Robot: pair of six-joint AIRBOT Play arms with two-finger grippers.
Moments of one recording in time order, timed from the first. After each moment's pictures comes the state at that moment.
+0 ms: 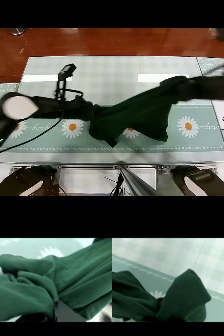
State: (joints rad) left arm -0.51 -0.93 0.89 1.03 -0.97 -1.63; right arm 0.21 -0.86 1.22 -1.31 1.29 1.56
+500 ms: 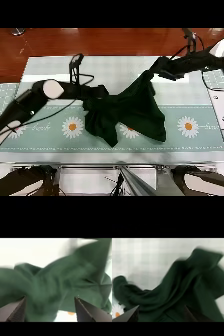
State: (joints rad) left arm -0.44 -1.22 1.04 1.05 -0.79 -1.62; right arm -0.02 -1.37 1.41 -0.94 1.19 1.54
